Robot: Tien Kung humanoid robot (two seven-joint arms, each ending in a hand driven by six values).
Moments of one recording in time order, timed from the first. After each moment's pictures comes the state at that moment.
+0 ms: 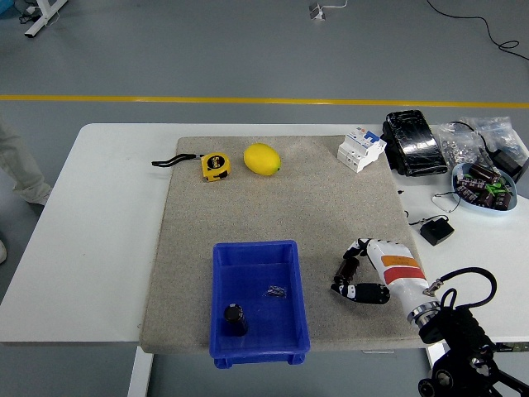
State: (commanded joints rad) left arm -0.02 0.06 -0.18 -0.25 0.87 0.27 0.17; right arm 0.22 -0.21 0.81 1.26 -2.07 -0.44 -0.15
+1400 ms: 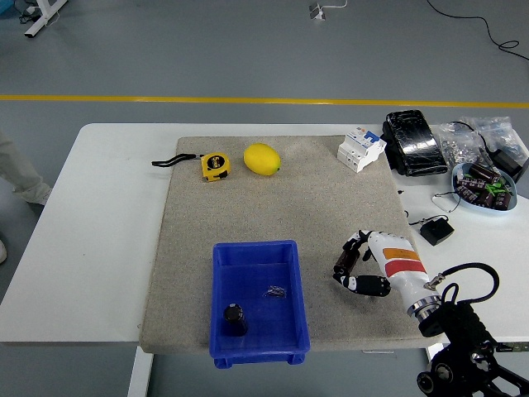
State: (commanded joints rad) left arm -0.02 0.06 -0.18 -0.25 0.89 0.26 0.16; right arm 0.25 -0.22 0.81 1.29 -2.04 -0.48 -0.14
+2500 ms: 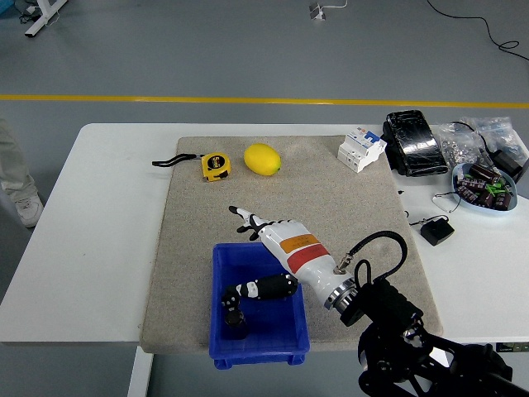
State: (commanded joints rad) left arm -0.03 0.07 -0.16 -0.26 0.86 0.27 0.16; right arm 0.47 -0.13 0.55 1.46 -1.98 -0.36 -0.18
